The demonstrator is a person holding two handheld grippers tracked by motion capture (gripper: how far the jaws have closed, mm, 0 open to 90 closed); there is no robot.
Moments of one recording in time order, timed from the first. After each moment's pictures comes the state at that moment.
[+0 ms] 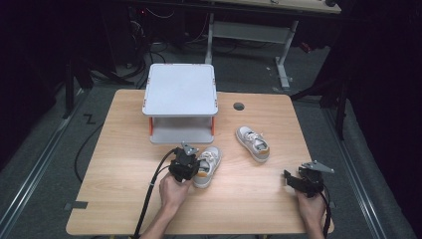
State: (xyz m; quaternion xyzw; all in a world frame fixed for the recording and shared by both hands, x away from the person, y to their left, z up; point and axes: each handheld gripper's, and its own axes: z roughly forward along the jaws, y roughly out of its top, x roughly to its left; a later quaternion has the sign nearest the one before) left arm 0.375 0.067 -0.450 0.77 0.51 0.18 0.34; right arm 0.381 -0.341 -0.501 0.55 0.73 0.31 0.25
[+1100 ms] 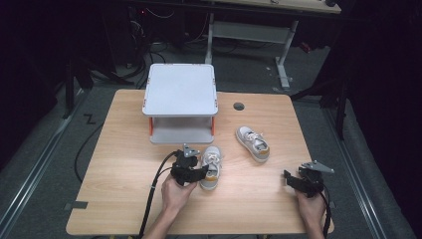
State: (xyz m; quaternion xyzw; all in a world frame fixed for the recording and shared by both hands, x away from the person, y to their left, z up) left arm 0.366 0.073 -0.446 0.76 0.50 0.13 0.39; right arm 0.381 -0.341 -0.501 0.55 0.73 0.31 0.25
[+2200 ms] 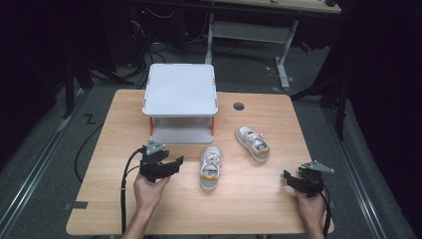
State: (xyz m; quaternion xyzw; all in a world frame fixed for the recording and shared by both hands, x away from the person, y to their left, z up) left arm 0.353 0.152 -0.429 0.71 0.53 0.18 0.42; right arm 0.381 -0.341 -0.501 0.55 0.73 0.31 0.25
